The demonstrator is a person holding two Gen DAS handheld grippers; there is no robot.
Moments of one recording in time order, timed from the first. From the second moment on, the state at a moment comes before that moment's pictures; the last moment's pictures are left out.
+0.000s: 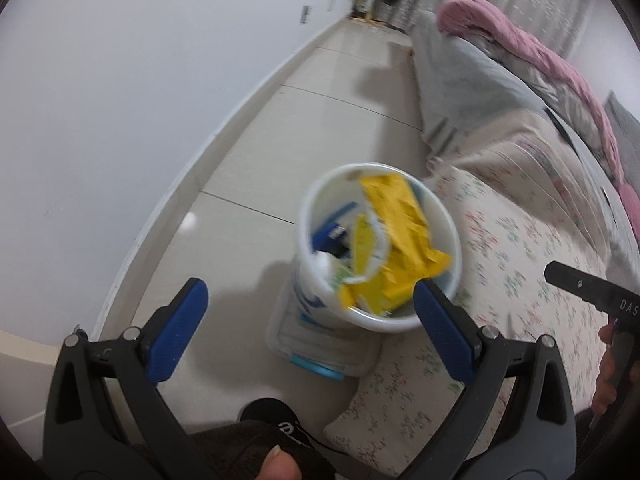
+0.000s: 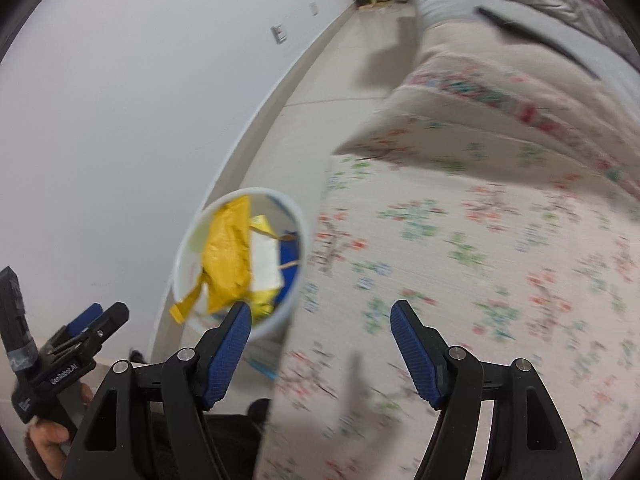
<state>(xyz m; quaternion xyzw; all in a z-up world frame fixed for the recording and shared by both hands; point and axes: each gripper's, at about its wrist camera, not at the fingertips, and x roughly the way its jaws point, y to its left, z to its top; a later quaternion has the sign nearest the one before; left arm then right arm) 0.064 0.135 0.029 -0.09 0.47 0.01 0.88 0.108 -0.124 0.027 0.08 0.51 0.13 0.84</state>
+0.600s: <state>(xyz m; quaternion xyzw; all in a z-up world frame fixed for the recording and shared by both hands) 0.007 0.030 0.042 -0.01 0.47 -0.05 0.88 -0.013 -0.198 0.049 0.02 0.43 -0.02 0.90</state>
